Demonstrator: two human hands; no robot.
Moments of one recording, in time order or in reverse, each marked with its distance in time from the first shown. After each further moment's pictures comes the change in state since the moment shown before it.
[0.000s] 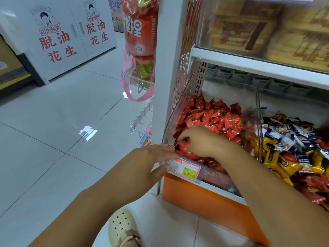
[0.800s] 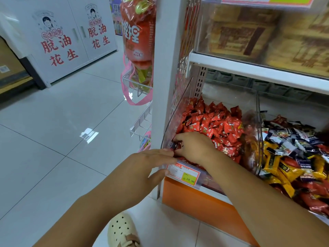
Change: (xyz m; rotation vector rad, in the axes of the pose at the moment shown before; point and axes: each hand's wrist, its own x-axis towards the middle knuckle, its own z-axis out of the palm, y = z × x) left_hand -0.001 -0.001 -0.001 -0.026 0.013 -0.004; right_hand 0.011 -0.004 0.023 0.027 0.149 0.030
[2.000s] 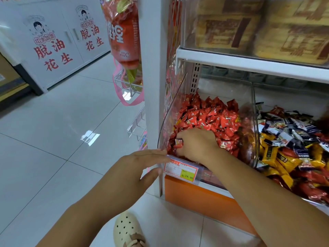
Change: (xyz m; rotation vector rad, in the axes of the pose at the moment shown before) left_hand -0.008 0.004 -0.006 0.037 0.018 -0.042; right_hand -0.012 0.001 -0.009 -0.132 0.032 0.045
